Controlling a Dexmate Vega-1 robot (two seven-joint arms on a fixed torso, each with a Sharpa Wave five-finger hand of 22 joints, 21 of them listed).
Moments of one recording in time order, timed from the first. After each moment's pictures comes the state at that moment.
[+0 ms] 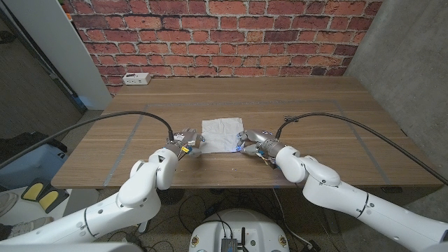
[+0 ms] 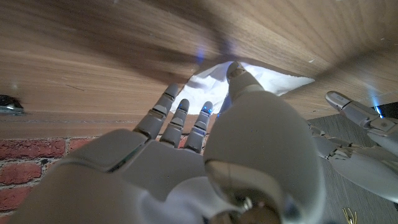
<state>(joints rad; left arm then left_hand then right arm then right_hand) 1.08 0.96 0.70 -2.34 0.84 0.91 -0.24 0.88 0.06 0.54 -0.17 0.18 0.41 -0.18 0.18 0.19 -0.01 -0.02 0.20 0.18 -0.09 0.08 0.18 0.17 0.06 0.15 0.28 0.19 -0.93 -0.77 -0.82 -2.07 -0.51 -0.46 0.01 1.13 0.10 0.24 -0.13 0.21 1.01 -0.07 0.30 0.20 0.40 -0.16 0.23 0.19 0.25 -0.04 0.26 0.20 0.37 0.01 0.24 0.19</state>
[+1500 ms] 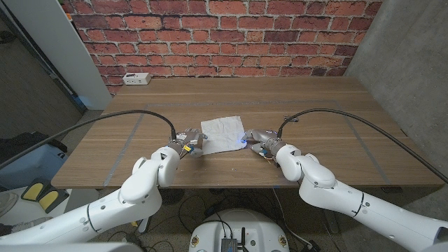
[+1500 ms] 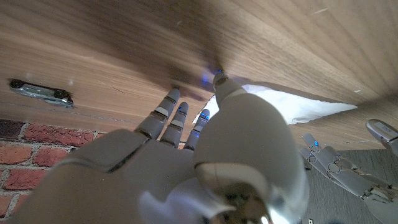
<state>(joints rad) 1.05 0.96 0.72 -2.33 0.83 0.89 -0.27 0.88 0.05 0.49 -0.15 0.18 0.30 -0.19 0.17 0.19 -0.02 -0.02 0.20 0.18 -0.10 0.08 0.18 0.17 0.06 0.15 0.27 0.19 -0.89 -0.76 -0.88 -2.08 -0.67 -0.65 0.12 1.31 0.15 0.23 -0.17 0.19 0.63 -0.22 0.19 0.19 0.28 -0.15 0.20 0.20 0.21 -0.04 0.24 0.21 0.35 0.01 0.24 0.19</state>
